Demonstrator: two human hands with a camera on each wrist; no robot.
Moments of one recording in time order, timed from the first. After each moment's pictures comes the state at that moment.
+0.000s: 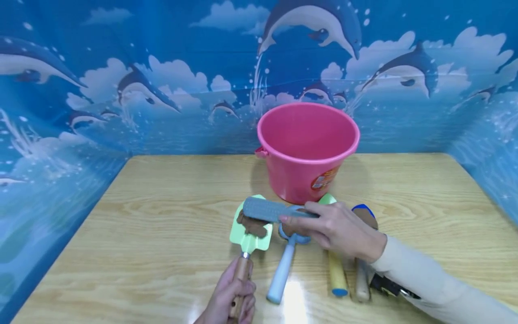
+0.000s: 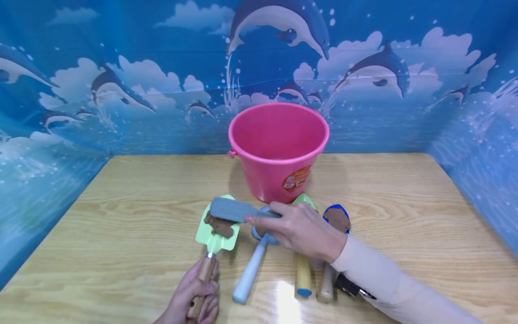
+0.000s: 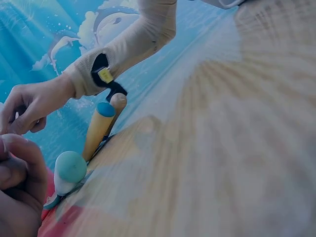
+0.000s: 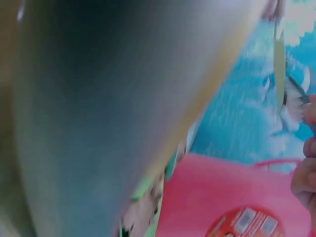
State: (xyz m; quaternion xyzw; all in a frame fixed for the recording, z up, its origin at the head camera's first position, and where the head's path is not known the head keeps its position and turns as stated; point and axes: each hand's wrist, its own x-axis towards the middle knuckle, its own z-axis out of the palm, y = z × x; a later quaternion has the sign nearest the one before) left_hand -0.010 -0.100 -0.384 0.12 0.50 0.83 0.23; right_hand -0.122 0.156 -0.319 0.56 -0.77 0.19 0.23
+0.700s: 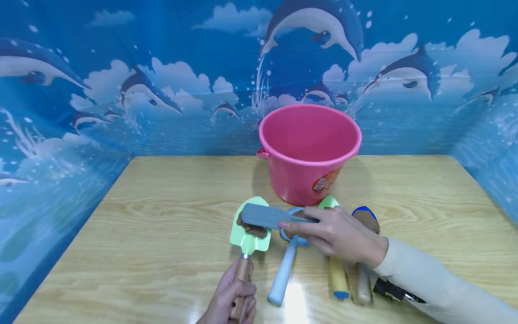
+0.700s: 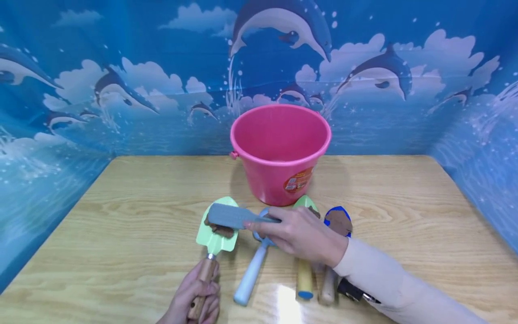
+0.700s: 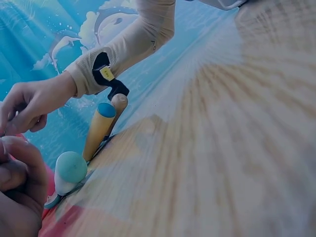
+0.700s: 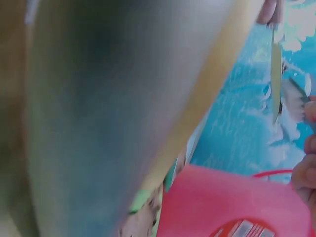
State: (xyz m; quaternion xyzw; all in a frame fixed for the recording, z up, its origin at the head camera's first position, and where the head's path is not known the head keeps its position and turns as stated) left_hand -0.009 -0.100 -0.381 0.09 0.51 0.83 0.22; right_hand -0.120 0.154 -0.317 0.57 -0.76 0.20 0.22
